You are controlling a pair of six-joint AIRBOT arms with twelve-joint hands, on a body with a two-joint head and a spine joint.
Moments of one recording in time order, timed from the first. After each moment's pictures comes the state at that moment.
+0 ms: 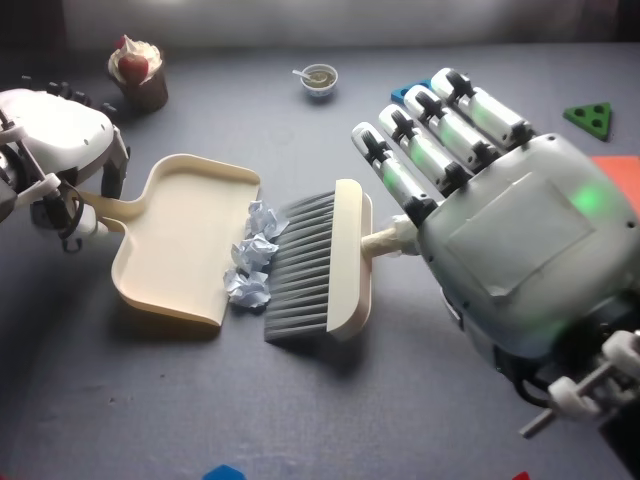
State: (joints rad) left arm 0.71 -1.04 1.21 -1.01 -0.53 1.99; right arm -0.44 -1.18 0.56 -2.41 -1.30 0.67
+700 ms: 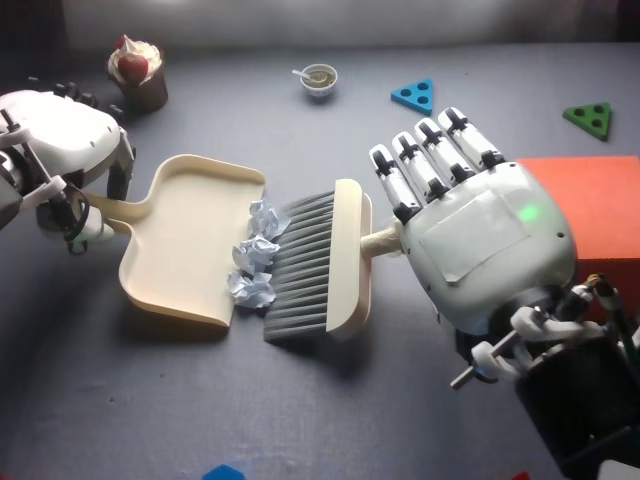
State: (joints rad) left arm 0.71 -1.04 1.19 -1.00 -0.53 1.98; right arm -0.46 -1.37 0.79 -2.29 -1.33 0.66
